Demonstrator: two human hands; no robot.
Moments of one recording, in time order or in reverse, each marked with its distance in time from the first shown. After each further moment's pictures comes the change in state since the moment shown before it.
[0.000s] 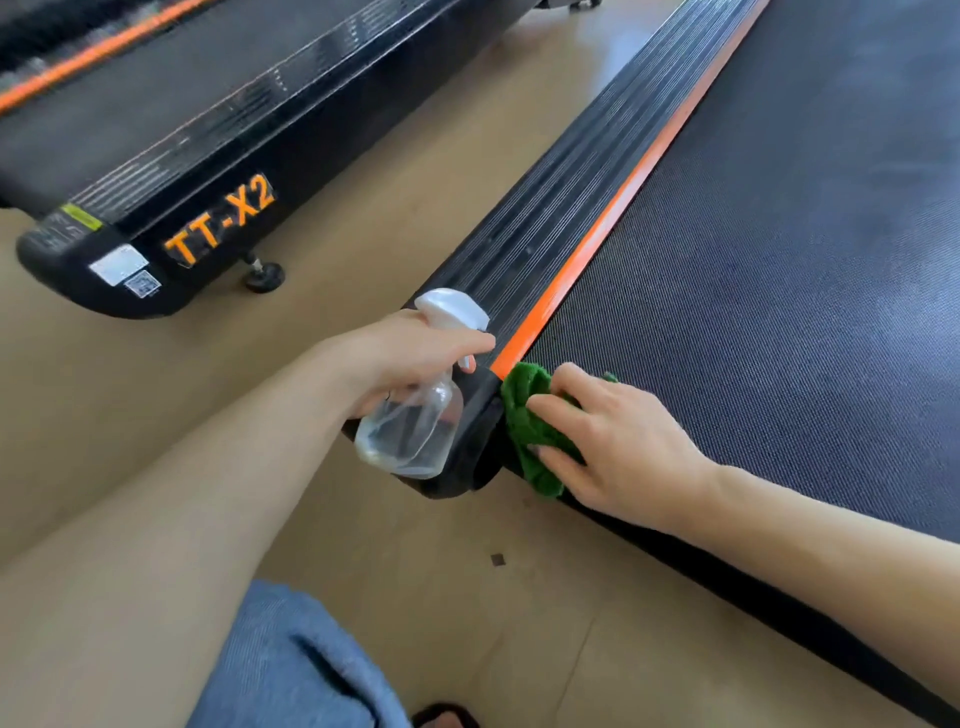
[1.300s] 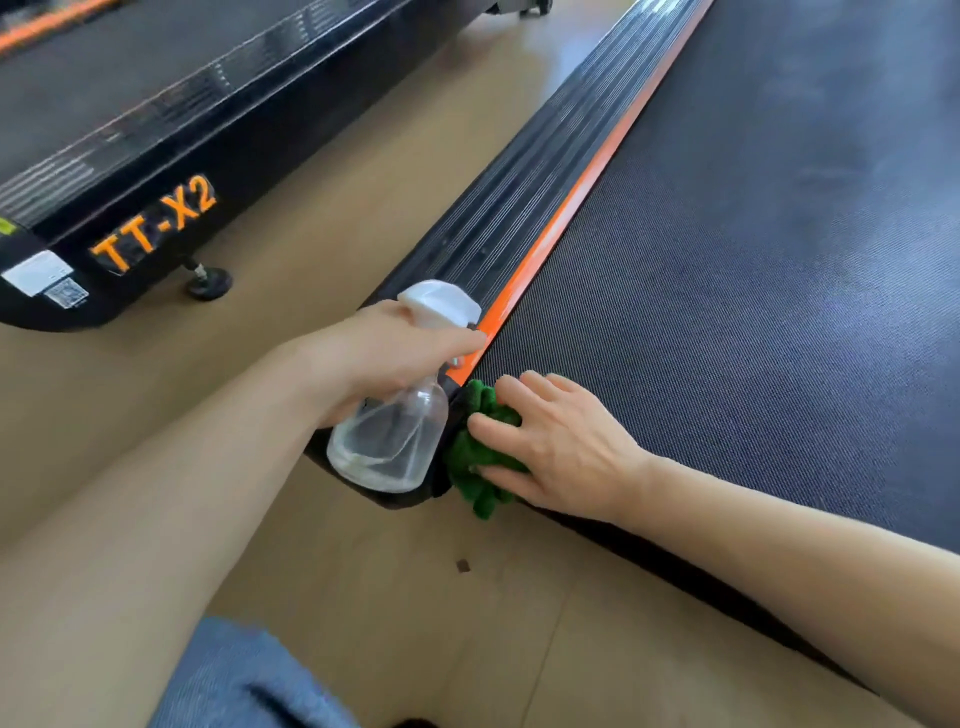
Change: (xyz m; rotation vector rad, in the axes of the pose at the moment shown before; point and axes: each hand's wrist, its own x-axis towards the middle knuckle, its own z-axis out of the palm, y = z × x) left_hand -0.015 0.020 0.011 0.032 -0.005 0.184; right_hand 0.004 0.004 0.012 -0.178 0.006 -0.155
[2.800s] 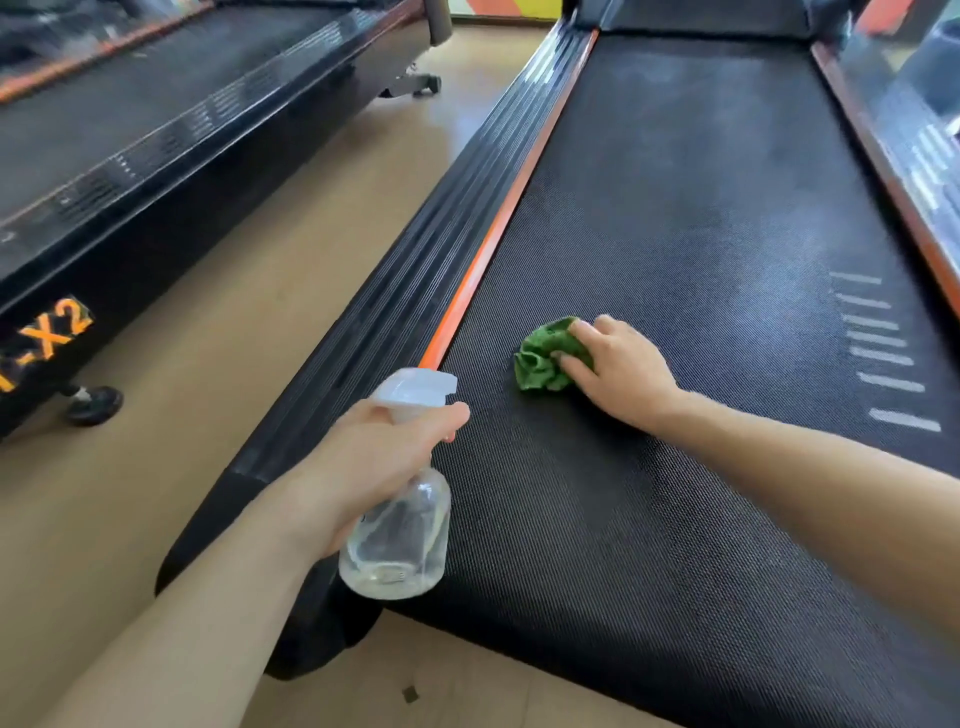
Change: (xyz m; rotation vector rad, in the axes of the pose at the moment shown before) left_hand 0.034 0.047 0.042 -0.221 -0.061 0.026; right_hand -0.039 0.200 -0.005 -0.033 0.049 0.739
